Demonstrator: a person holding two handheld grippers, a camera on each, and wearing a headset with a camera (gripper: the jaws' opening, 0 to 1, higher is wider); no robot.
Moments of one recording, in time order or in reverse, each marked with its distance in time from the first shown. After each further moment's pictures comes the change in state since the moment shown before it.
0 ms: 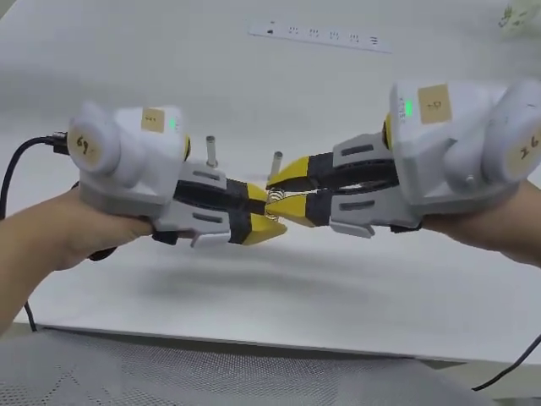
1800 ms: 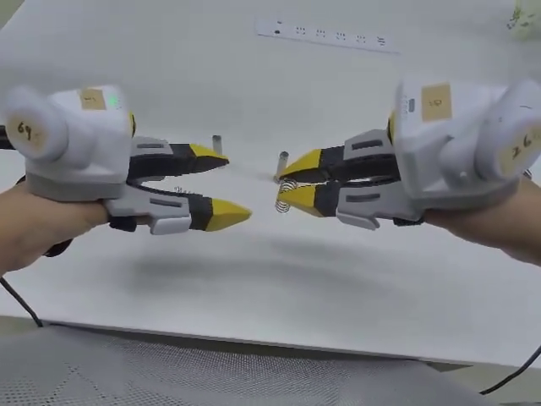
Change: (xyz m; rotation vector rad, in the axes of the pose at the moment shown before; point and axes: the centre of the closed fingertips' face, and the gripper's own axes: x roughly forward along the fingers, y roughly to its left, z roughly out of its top) left arm -0.055 0.048 -0.012 -0.081 -0.006 0.263; right arm 0.001 -0.016 -0.013 0.008 0.036 -0.068
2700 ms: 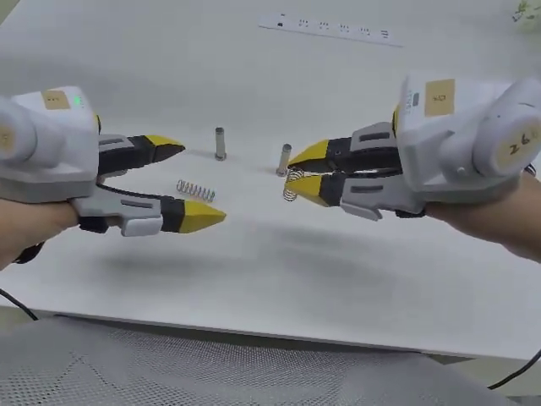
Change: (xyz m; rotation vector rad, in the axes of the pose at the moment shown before) left arm -0.025 0.023 -0.022 -0.067 0.026 0.127; right arm 0.000 -0.009 -0.008 0.004 0.011 -0.049
